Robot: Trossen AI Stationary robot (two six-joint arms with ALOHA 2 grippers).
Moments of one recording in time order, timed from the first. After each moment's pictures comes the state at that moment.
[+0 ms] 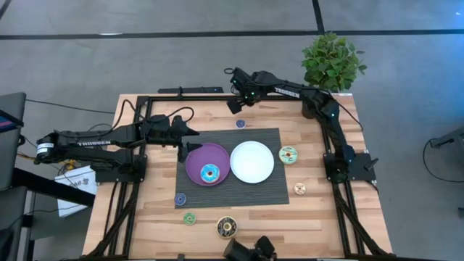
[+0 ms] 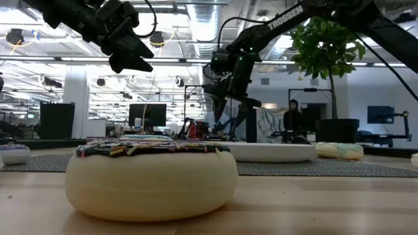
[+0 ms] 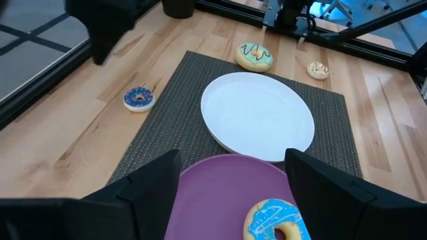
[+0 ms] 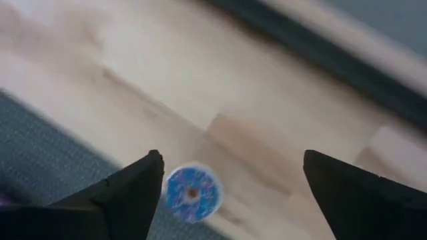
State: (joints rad) left arm 0.24 0.90 0.59 -0.13 0.04 -0.17; right arm -0.56 2.20 1.91 -0.96 -0.05 0.39
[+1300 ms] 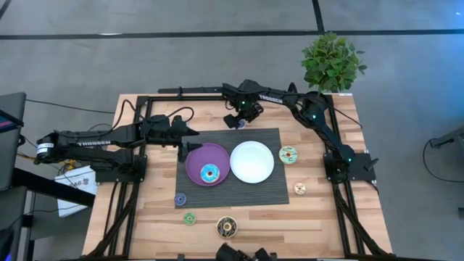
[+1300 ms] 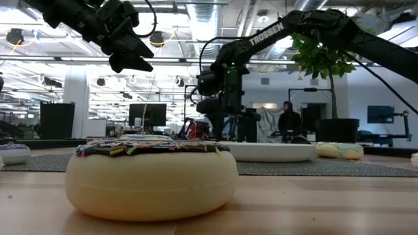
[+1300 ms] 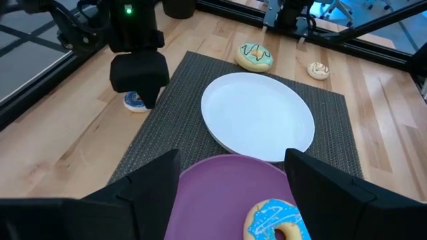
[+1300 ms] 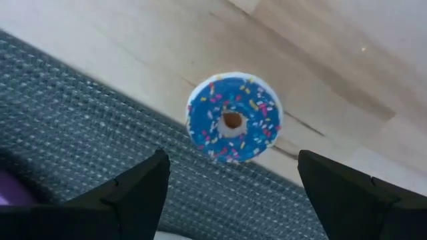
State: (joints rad) left arm 0.24 0.90 0.59 -0.12 0.04 -0.17; right arm -0.50 2.43 2.13 -1.26 -0.19 0.47
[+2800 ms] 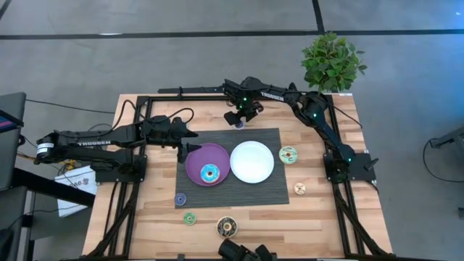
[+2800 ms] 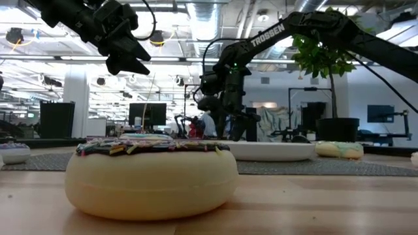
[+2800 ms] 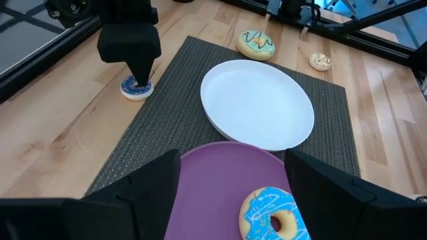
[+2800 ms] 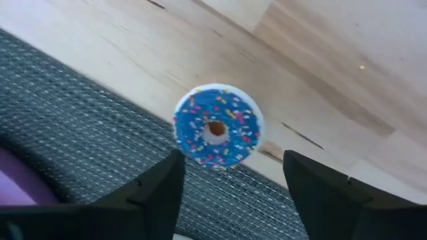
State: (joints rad) left arm 0.24 0.90 0.59 -0.17 0.05 -0.21; right arm -0.53 2.43 2.12 -1.24 -0.24 0.44
